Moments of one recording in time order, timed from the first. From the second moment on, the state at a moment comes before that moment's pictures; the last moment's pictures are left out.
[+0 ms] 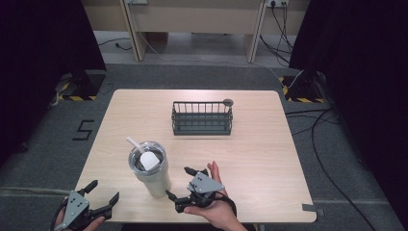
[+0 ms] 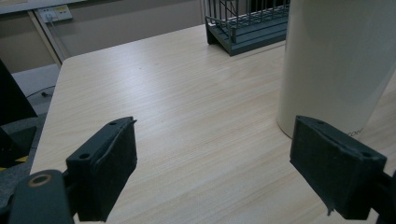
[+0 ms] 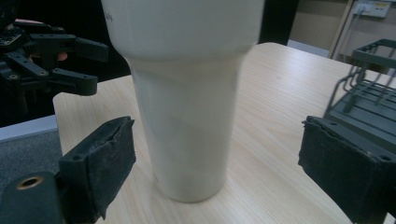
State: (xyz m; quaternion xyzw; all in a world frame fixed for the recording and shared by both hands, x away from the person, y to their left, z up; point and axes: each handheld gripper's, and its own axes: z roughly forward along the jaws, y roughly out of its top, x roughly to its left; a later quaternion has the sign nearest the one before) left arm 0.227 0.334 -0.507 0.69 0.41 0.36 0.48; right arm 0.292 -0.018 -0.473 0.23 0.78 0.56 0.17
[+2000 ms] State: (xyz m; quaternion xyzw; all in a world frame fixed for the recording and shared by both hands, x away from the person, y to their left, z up) left arm 0.230 0.331 -0.508 0.69 0.40 0.35 0.49; right arm 0.326 0.057 -0.508 0.21 0.75 0.60 0.17
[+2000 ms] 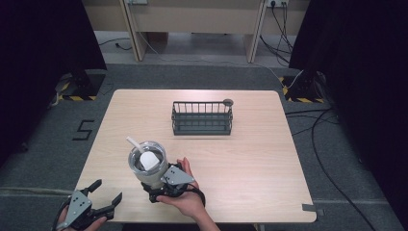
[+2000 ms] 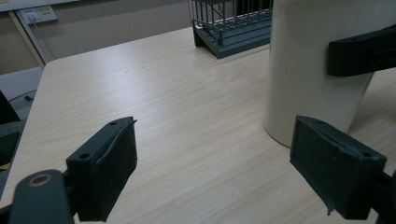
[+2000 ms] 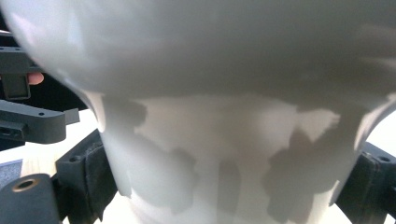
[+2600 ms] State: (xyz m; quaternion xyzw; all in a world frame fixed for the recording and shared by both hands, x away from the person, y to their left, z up) left arm 0.230 0.332 -0.508 0.69 0.40 0.34 0.50; right arm 0.328 0.057 -0.498 0.23 0.74 0.61 0.18
